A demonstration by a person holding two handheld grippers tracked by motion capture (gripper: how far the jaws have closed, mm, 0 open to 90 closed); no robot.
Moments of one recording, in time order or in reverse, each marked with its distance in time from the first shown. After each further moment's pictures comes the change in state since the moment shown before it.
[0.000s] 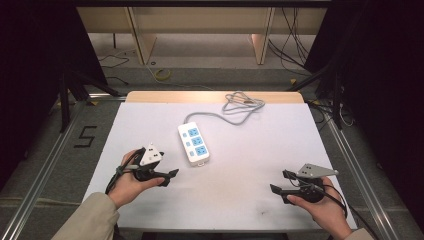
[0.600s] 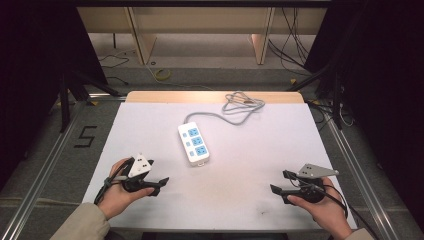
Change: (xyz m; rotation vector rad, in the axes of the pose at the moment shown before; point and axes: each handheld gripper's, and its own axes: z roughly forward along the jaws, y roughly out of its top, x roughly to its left) left arm 0.000 -0.030 -0.020 0.004 0.043 -0.004; right arm 0.000 0.000 -0.001 -0.002 0.003 0.000
